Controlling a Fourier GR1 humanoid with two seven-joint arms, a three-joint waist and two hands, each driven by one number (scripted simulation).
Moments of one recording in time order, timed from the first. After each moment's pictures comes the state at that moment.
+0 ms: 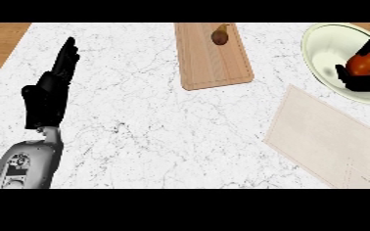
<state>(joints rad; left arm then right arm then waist) -0.27 0.23 0.04 -1.58 -0.16 0.11 0.18 -0.51 -0.45 -0.45 -1.17 0.62 0.09 -0.33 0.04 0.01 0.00</state>
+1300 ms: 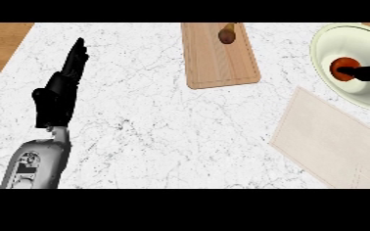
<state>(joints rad) -0.28 0.20 0.02 -1.56 -0.16 0.10 0.15 -0.87 -0.65 -0.63 -0.26 0.57 0.10 -0.71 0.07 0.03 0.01</state>
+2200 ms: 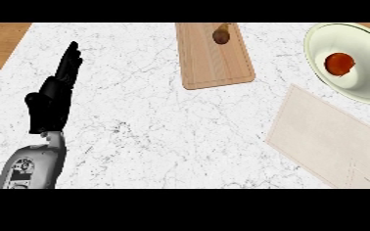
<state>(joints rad) -0.24 0.20 0.04 -1.60 -0.17 0.11 0.16 -0.72 -0.90 -0.72 -0.17 0.45 0.47 -0.78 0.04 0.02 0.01</state>
